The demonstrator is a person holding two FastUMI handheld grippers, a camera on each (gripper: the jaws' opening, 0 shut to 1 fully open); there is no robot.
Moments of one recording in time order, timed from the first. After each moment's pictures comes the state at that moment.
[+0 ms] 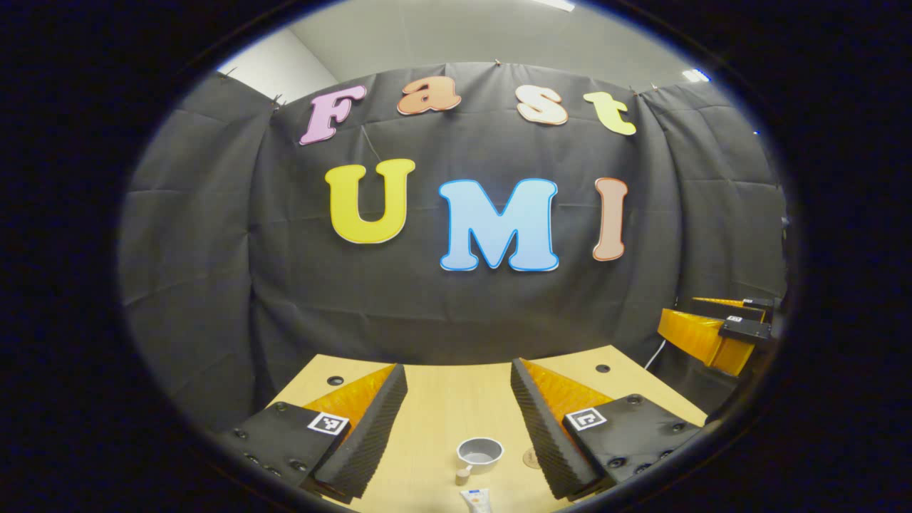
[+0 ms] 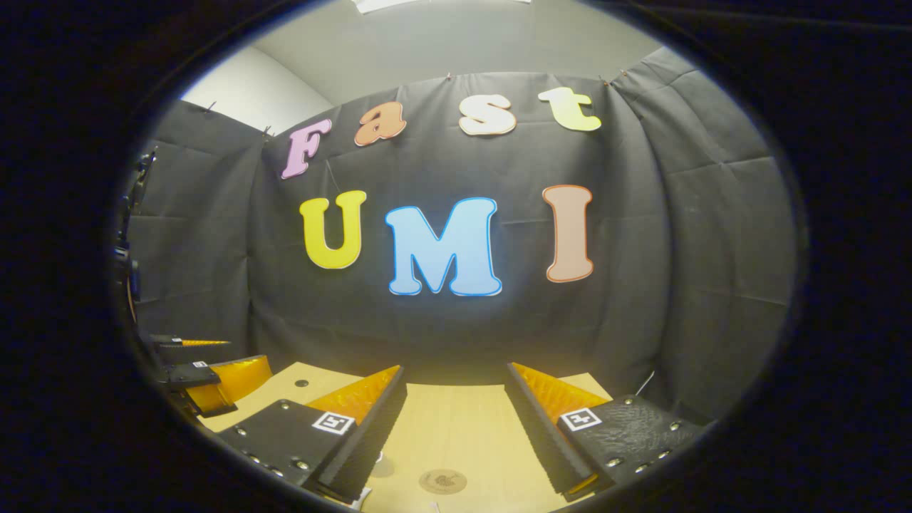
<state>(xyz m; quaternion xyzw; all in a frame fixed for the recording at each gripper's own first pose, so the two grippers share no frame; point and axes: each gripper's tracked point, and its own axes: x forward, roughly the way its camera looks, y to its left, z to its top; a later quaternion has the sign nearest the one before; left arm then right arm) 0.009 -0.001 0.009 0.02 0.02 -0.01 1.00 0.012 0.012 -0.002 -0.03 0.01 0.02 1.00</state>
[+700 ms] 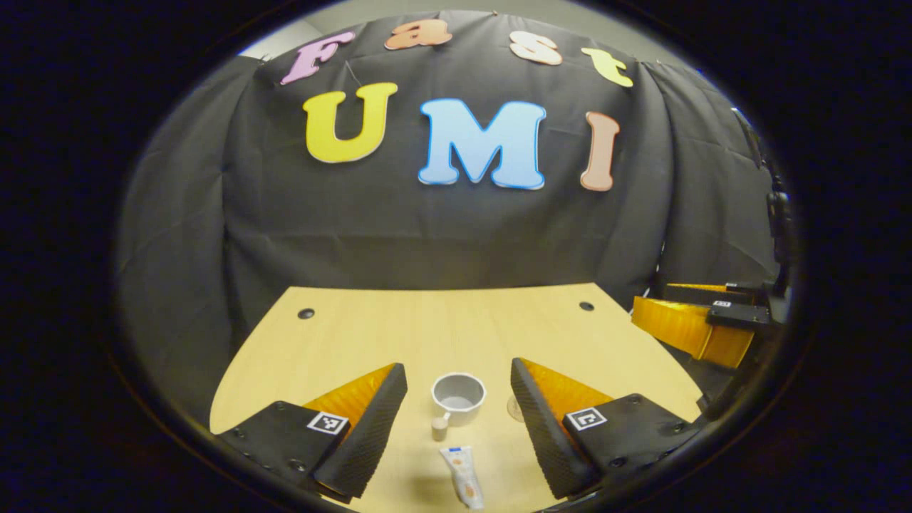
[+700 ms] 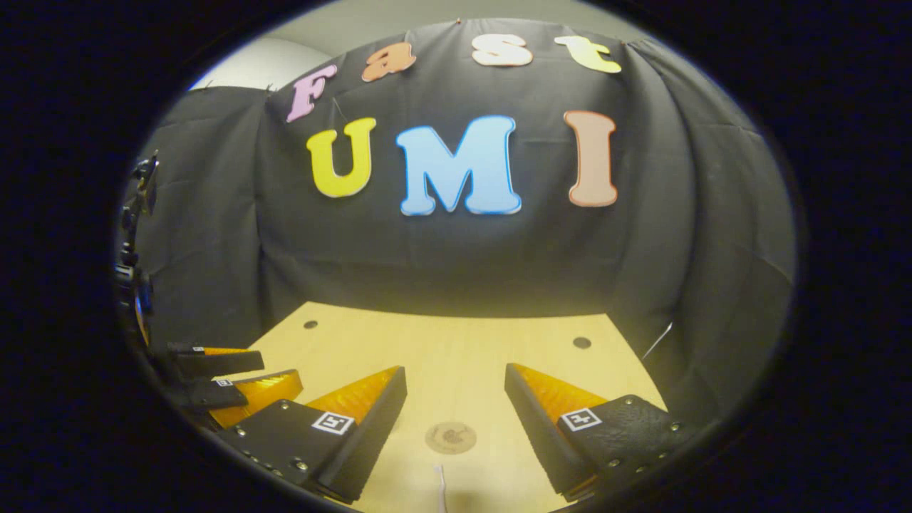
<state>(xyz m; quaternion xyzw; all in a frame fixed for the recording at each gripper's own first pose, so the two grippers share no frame) 0.011 -0.015 -0.138 0.01 0.18 -0.05 0.98 0.013 0.015 -0.123 -0.03 0.18 0.05 0.98</state>
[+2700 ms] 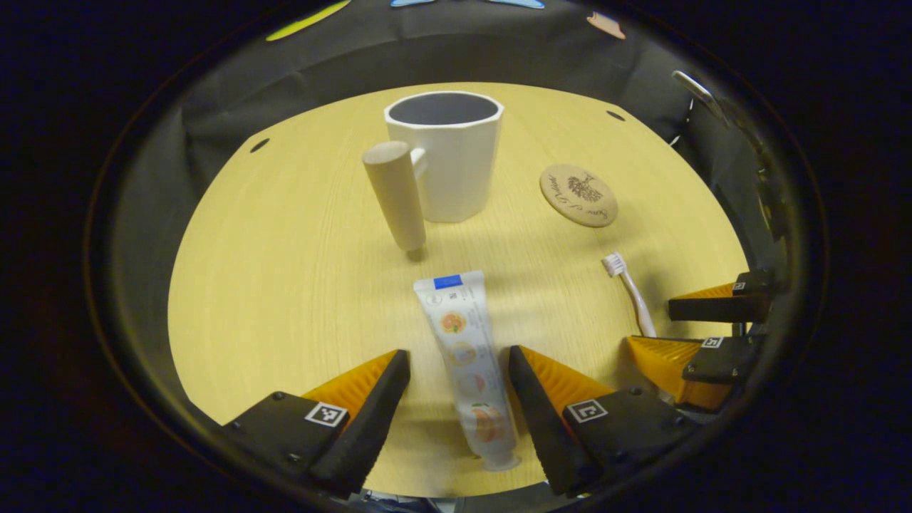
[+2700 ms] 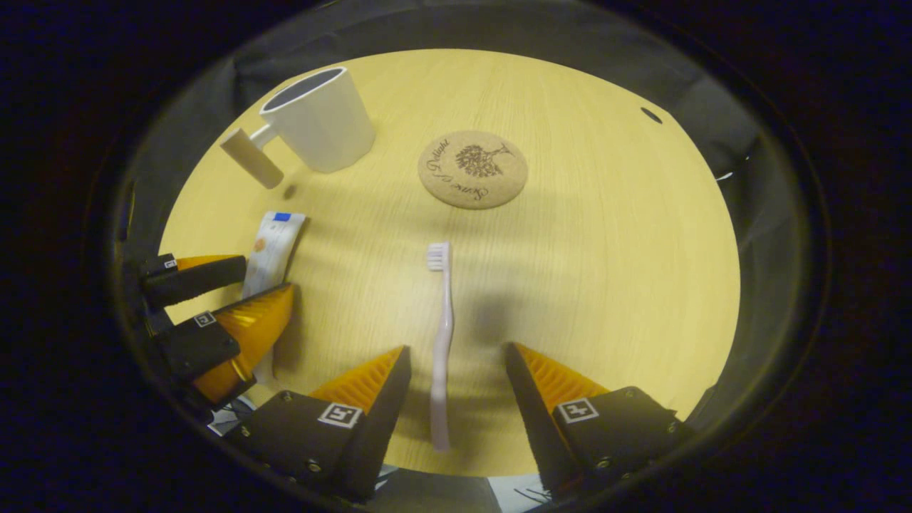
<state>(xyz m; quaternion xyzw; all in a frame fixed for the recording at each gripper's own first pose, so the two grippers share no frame) -0.039 0.003 -0.439 0.04 0.49 -0.03 0.87 -0.100 0.006 -0.401 -0.09 0.60 0.05 0.79</state>
